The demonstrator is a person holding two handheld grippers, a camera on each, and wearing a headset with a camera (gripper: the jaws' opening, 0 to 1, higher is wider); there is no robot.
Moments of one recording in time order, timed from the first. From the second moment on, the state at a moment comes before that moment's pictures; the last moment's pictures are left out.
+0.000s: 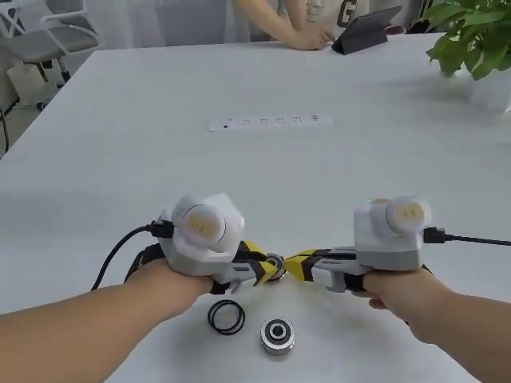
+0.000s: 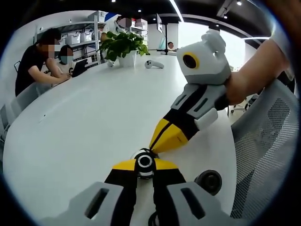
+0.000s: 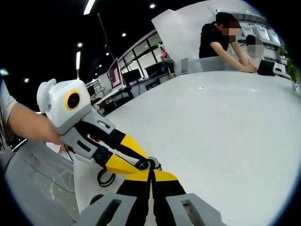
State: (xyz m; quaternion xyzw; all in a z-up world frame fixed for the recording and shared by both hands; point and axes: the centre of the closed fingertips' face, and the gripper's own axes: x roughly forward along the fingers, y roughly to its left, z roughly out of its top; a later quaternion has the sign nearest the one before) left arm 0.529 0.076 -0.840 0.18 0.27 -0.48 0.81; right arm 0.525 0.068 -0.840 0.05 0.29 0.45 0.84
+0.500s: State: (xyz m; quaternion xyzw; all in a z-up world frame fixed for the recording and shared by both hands) left arm 0.529 0.076 -0.841 0.19 0.27 -0.48 0.81; right arm 0.518 0.076 -0.834 0.07 0.29 0.47 0.83
